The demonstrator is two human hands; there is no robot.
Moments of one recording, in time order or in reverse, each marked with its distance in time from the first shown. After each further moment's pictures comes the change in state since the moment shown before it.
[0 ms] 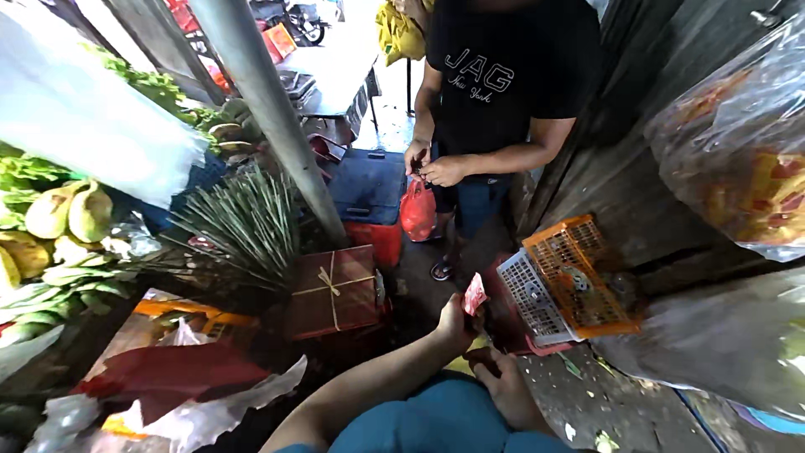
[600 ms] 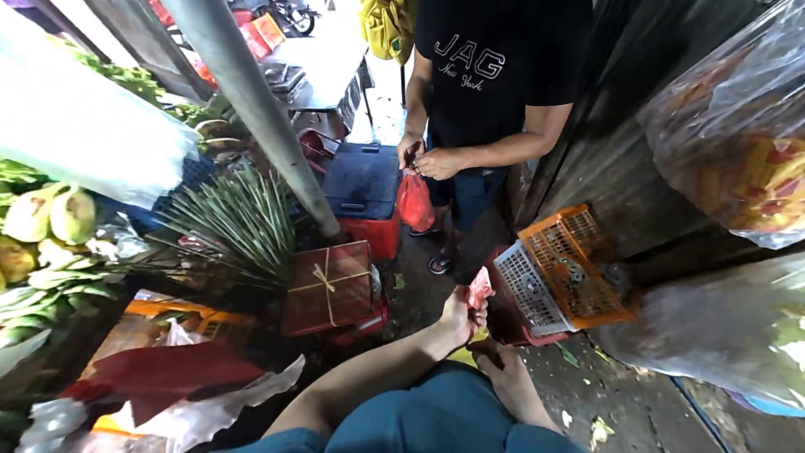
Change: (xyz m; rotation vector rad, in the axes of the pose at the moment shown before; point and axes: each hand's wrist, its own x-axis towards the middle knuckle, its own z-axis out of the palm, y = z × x) left_hand 0.012 -0.009 0.013 0.102 -0.037 -0.032; right_hand -0.001 0.003 -0.018 0.000 0.034 -0.016
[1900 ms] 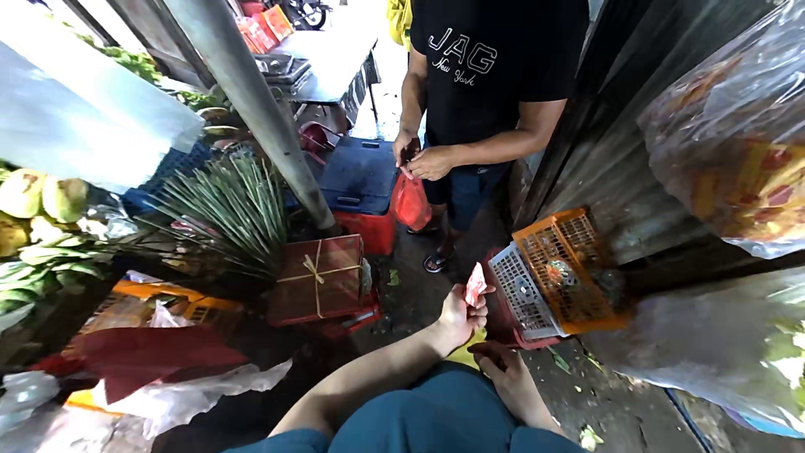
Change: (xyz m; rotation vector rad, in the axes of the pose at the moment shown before) left_hand 0.021 -0.029 0.023 -0.003 -0.067 0.074; right_hand 0.004 0.024 -0.052 -0.042 -0.072 -0.007
